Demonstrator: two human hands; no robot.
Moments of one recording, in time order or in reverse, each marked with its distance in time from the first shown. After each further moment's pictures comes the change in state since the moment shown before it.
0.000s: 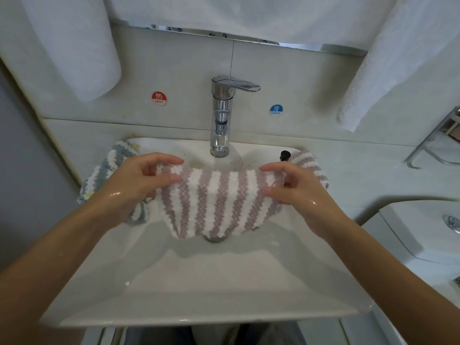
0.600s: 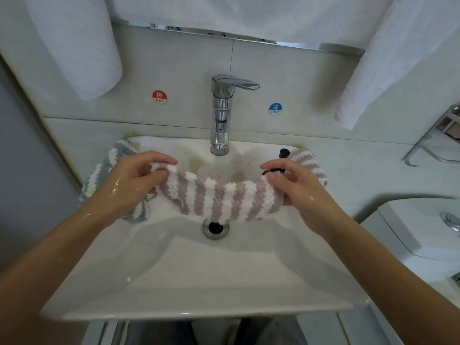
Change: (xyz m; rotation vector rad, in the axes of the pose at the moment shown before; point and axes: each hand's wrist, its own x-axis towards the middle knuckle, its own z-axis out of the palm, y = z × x) left_hand -0.010 0.003 -0.002 0.190 0.083 0.161; right_hand -0.002 -0.001 0.003 -0.004 0.024 0.049
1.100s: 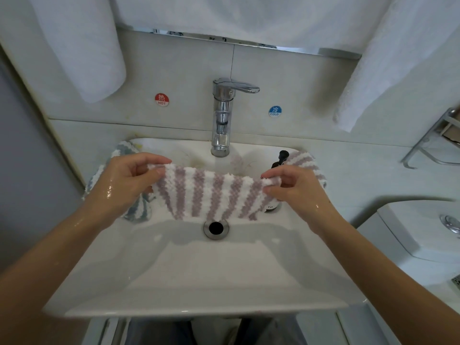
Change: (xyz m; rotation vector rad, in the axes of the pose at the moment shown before) left_hand -0.008 0.001 -0.007 -0.063 0.069 -0.003; right_hand 0.001 0.005 0.001 -0.182 0.109 -0.080
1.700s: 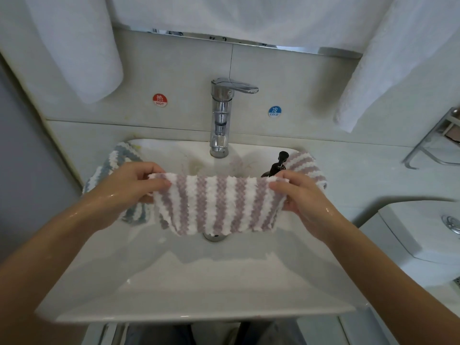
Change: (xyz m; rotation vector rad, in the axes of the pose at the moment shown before) left_hand 0.008 0.003 0.003 0.083 -0.167 -0.287; right_hand 0.002 0.008 -0.003 0.240 -0.115 0.160
